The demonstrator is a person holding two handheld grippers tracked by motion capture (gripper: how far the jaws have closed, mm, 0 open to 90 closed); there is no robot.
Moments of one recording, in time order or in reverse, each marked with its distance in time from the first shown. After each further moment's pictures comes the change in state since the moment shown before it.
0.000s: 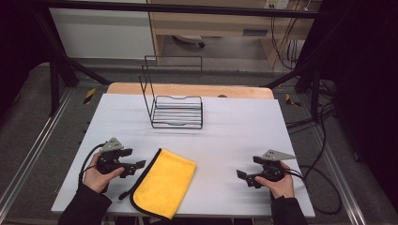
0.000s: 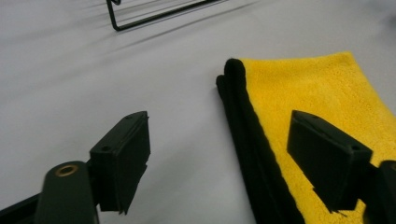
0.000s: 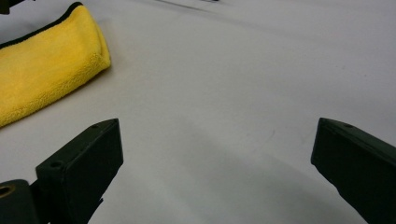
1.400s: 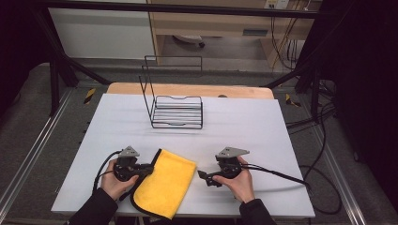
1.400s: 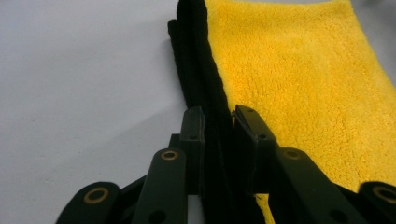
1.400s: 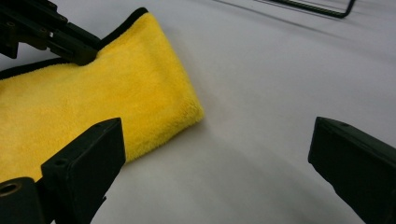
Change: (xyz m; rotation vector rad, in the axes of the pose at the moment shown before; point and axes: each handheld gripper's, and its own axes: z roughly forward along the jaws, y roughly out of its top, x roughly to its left) left arm -0.024 -0.013 0.029 0.134 -0.059 -0.036; right arm 0.088 0.038 0.081 0.048 0.071 -0.051
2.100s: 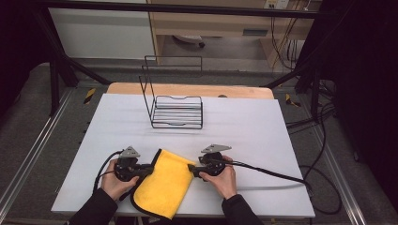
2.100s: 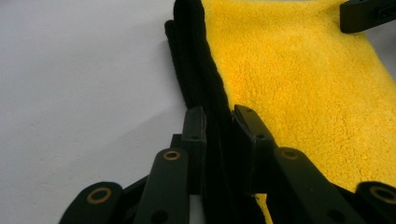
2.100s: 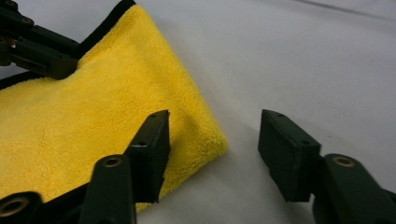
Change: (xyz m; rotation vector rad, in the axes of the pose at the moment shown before) left arm -0.001 0.000 0.000 -0.001 0.003 0.018; right arm 0.016 0.012 0.039 0.069 -0.045 0.070
